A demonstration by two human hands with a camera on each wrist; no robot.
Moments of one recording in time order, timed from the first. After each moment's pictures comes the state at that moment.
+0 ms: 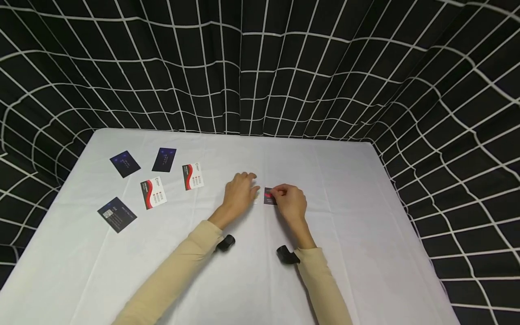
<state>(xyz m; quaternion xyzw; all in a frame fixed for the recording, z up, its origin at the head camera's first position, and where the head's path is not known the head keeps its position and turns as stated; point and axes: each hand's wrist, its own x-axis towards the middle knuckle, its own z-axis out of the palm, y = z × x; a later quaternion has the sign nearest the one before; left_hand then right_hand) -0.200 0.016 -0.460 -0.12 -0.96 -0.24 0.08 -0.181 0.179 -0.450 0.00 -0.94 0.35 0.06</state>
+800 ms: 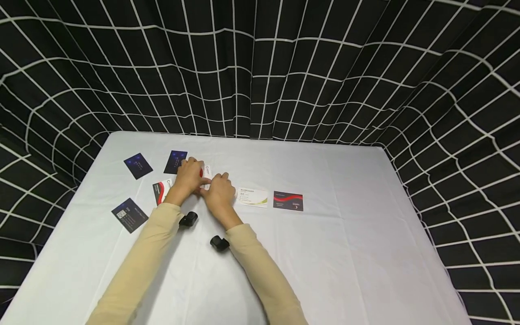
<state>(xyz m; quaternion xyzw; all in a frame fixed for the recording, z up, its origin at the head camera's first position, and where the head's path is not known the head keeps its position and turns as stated) -0.238 -0.147 -0.457 -0.03 -0.98 -0.19 -0.01 -0.200 -0.031 -0.461 0.07 -0.98 0.20 0.01</state>
